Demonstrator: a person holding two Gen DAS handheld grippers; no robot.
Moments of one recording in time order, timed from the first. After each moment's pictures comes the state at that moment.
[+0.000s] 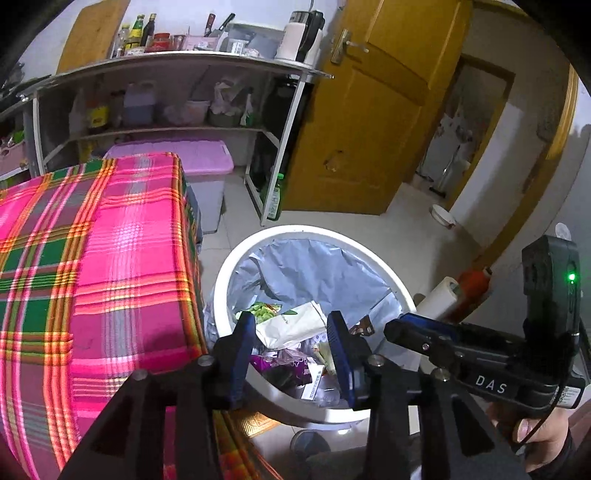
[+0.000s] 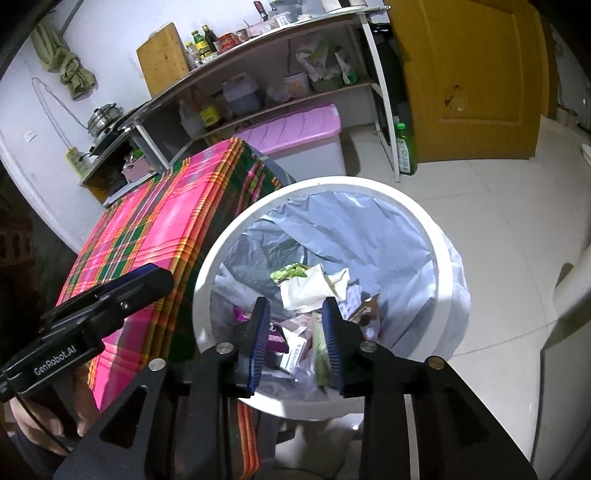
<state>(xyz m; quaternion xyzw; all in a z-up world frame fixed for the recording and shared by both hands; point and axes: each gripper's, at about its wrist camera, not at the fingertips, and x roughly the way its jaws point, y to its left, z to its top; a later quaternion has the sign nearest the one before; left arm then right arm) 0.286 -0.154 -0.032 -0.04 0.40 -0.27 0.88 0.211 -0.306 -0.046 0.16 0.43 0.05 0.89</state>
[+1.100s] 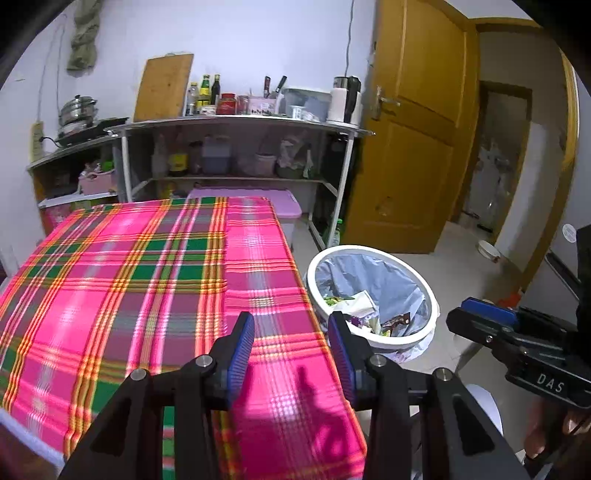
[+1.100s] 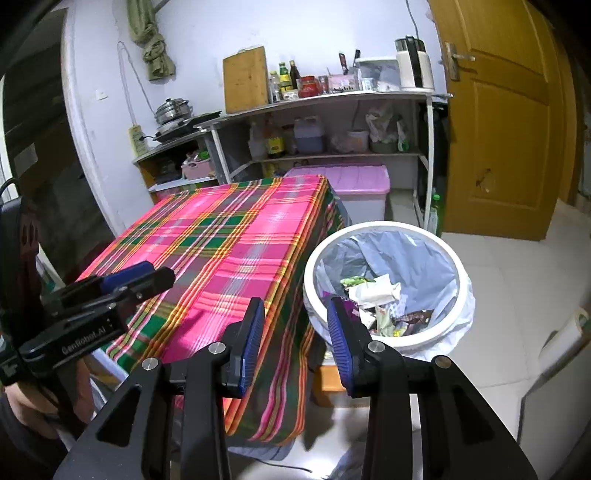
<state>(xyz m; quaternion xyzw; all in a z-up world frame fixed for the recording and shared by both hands) 0.130 -0.052 0.021 -0.02 0.31 -0.15 0.94 0.082 -0.211 0.022 0.06 0.33 0.10 0.94</state>
